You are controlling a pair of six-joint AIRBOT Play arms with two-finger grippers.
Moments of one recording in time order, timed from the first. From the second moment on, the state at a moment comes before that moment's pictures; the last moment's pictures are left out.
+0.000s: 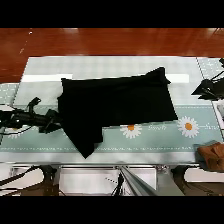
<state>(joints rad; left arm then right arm) 0.38 -1.32 0.61 0.79 -1.23 -1.22 -0.49 -1.51 1.38 -1.21 1.44 1.32</state>
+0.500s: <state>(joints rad) 0.31 -1.40 0.60 0.72 -1.14 -1.20 -0.56 -1.51 1.28 -1.20 1.46 1.30</state>
